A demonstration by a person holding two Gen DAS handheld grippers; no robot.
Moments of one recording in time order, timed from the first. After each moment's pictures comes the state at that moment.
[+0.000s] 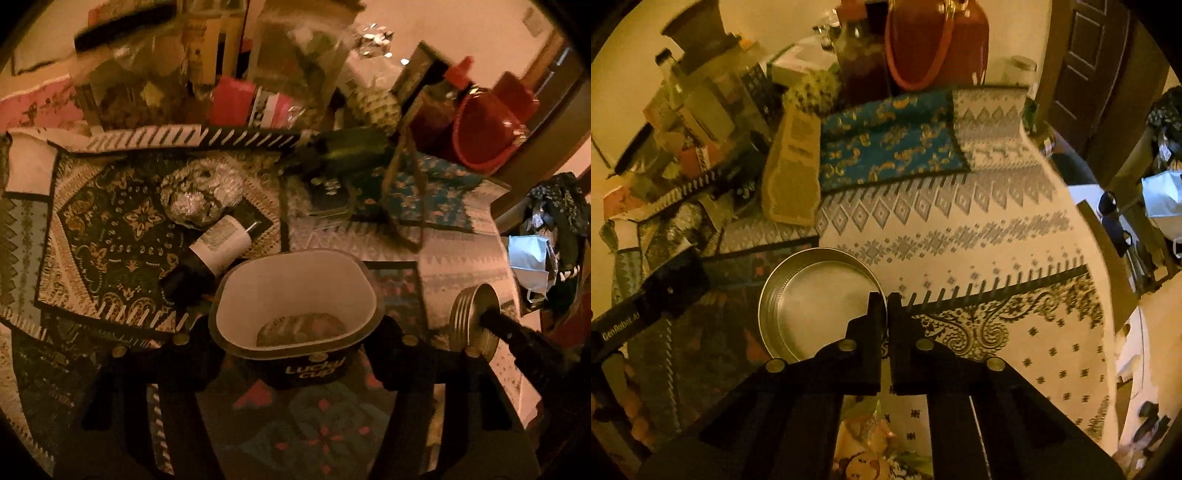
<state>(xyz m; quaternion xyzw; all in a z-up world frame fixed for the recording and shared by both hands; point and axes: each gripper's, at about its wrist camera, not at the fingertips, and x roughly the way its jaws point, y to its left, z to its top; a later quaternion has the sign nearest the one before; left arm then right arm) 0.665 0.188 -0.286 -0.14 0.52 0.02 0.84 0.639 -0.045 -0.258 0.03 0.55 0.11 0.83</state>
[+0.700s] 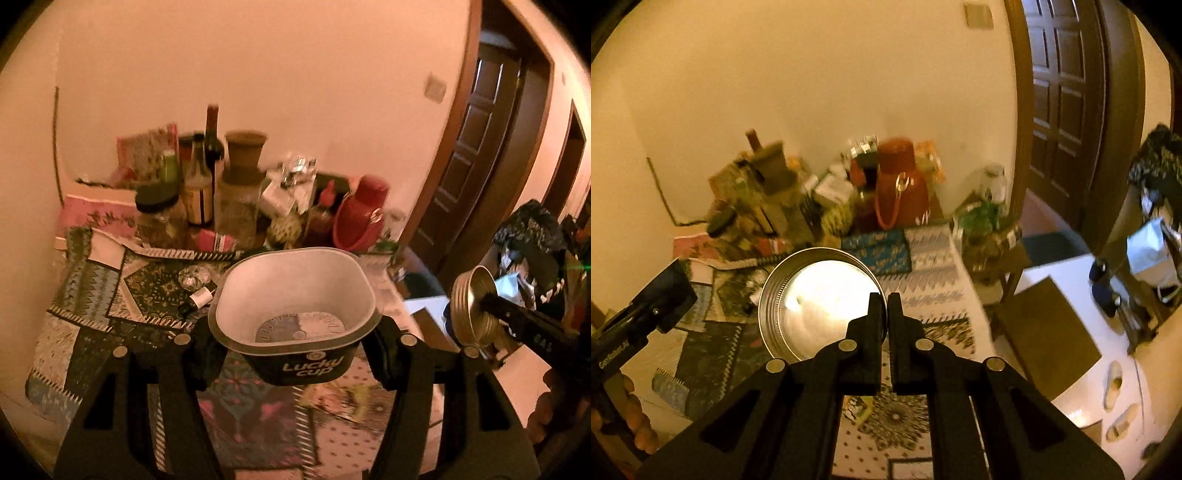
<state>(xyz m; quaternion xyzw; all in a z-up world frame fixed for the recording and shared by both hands) 0.508 0.070 -0.089 -0.10 0.32 0.04 0.94 0.535 -0.155 -0.110 0.05 0.38 0.16 0.91</state>
